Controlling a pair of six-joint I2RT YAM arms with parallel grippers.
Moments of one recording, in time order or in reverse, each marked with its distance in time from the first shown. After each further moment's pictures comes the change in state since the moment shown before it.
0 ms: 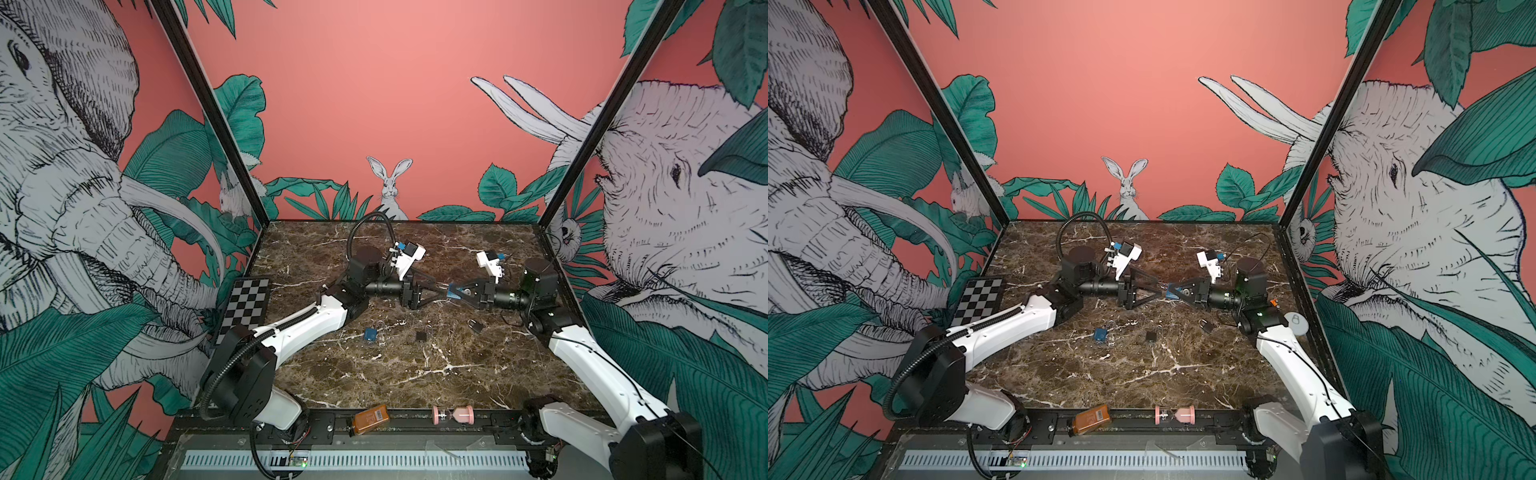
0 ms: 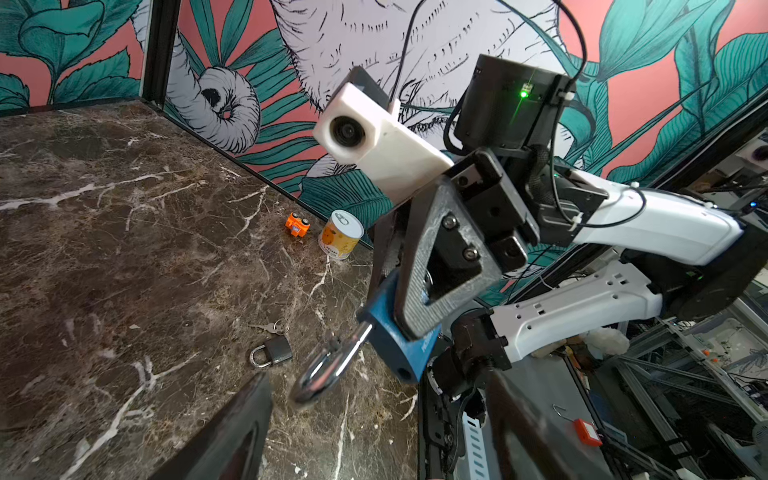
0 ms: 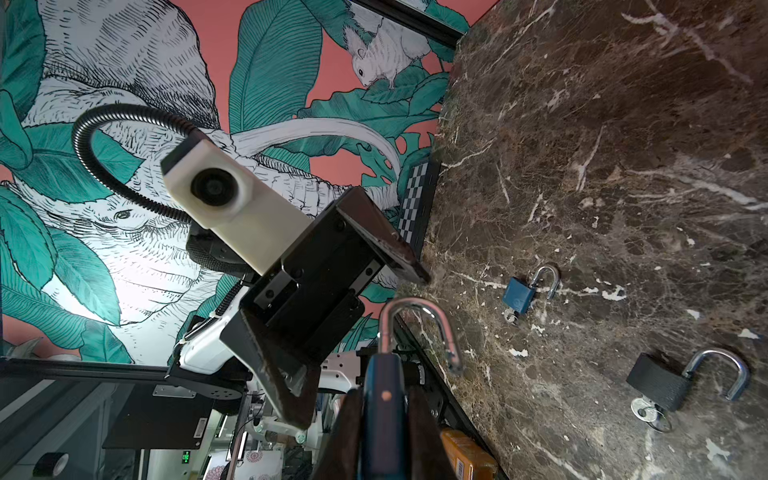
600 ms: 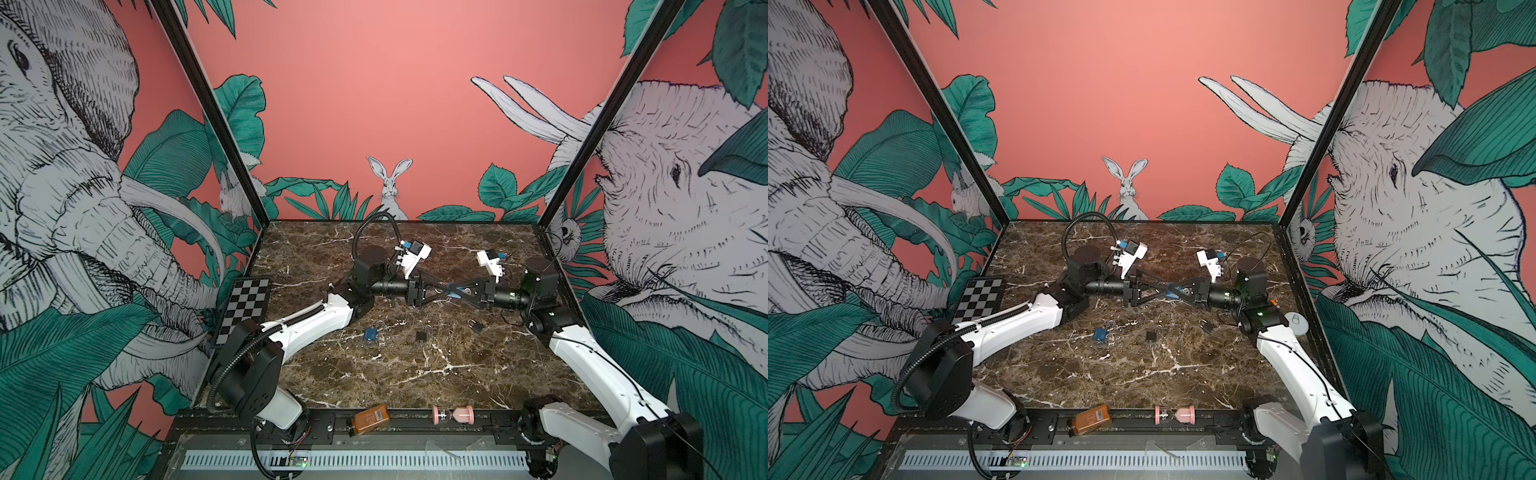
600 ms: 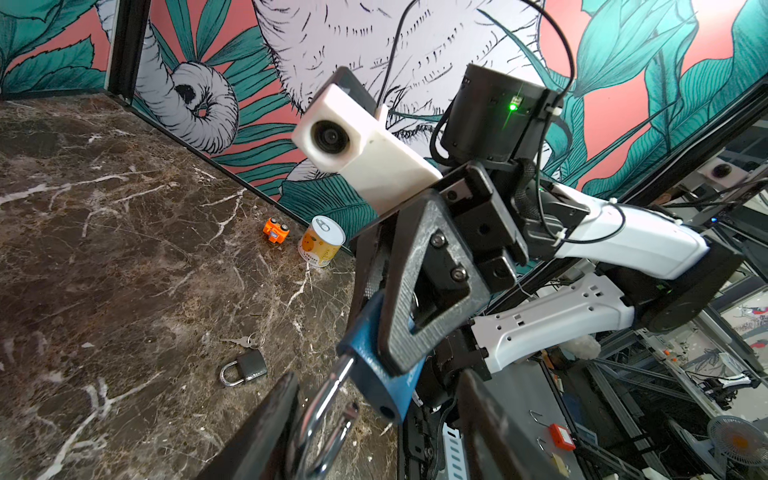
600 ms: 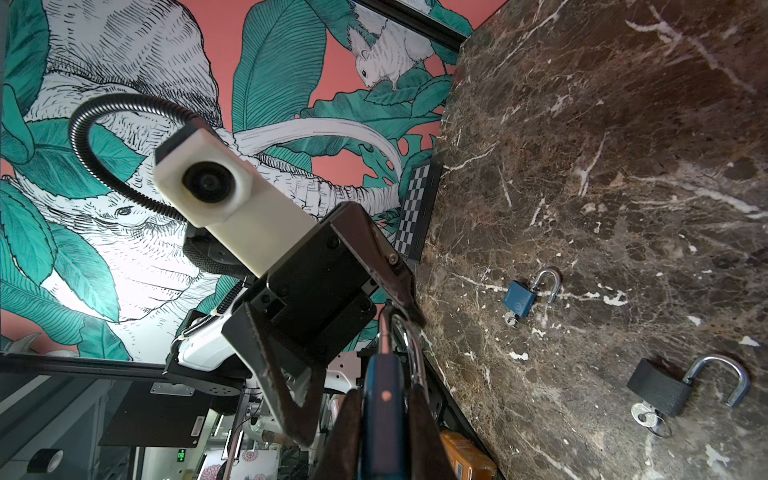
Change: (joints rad) left arm -0.037 0.035 0.020 0.067 0.016 -0.085; right arm 0.000 -0.002 0.014 -0.008 0.000 -0.030
